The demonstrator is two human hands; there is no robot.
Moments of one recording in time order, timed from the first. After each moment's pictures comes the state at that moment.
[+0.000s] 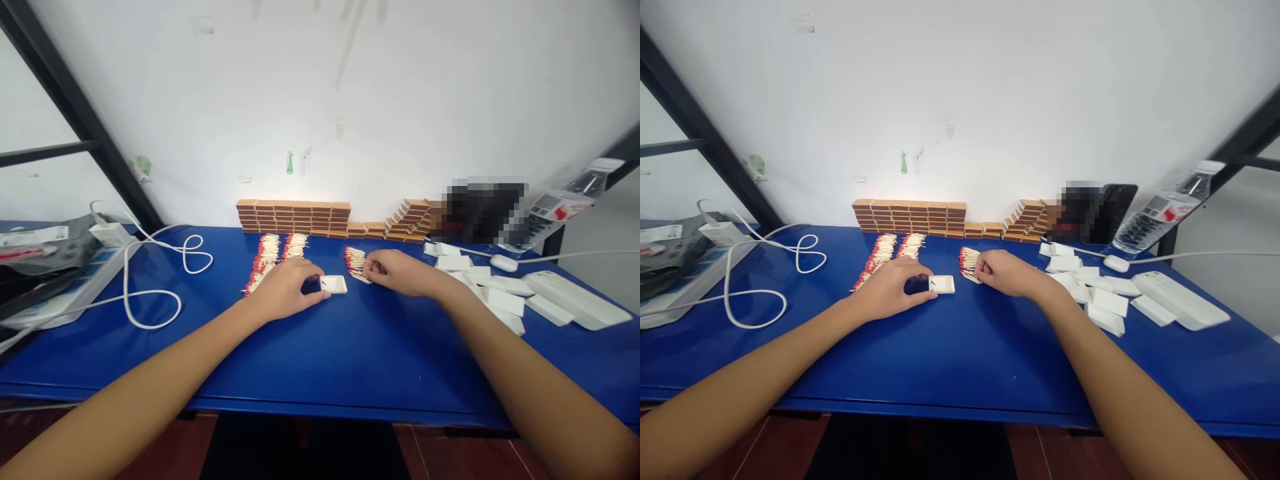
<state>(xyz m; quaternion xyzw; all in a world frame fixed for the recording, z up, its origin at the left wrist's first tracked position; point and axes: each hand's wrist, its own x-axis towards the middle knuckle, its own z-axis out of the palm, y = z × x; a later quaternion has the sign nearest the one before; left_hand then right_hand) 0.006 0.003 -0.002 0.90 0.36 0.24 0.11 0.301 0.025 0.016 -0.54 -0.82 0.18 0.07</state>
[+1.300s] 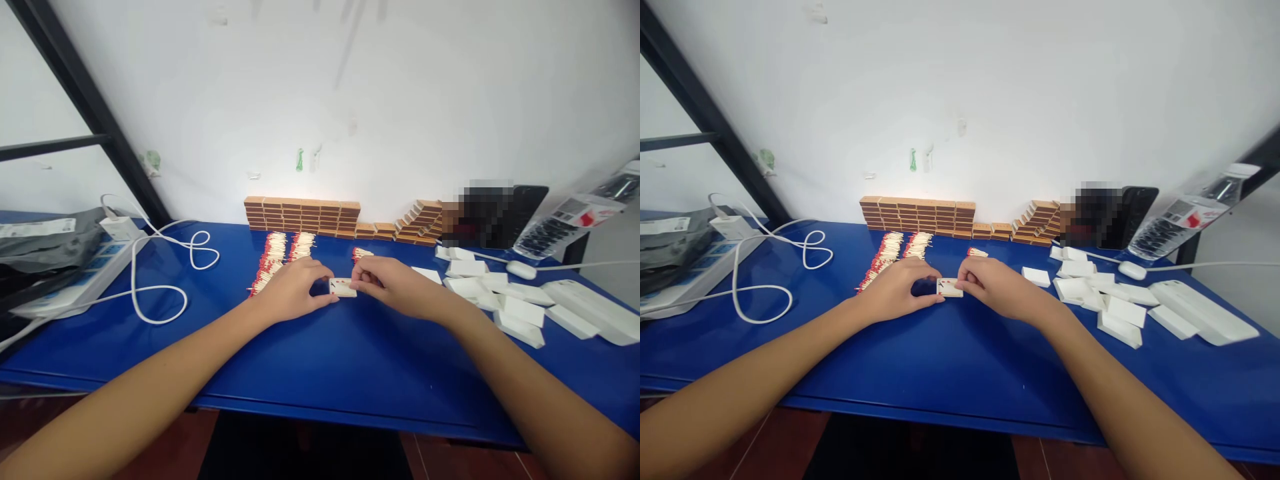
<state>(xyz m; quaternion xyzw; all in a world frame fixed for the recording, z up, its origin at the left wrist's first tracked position) 0.008 0.000 0.000 0.90 0.35 0.23 0.12 0.263 -0.008 0.029 -0.45 -0.86 0.19 0.14</state>
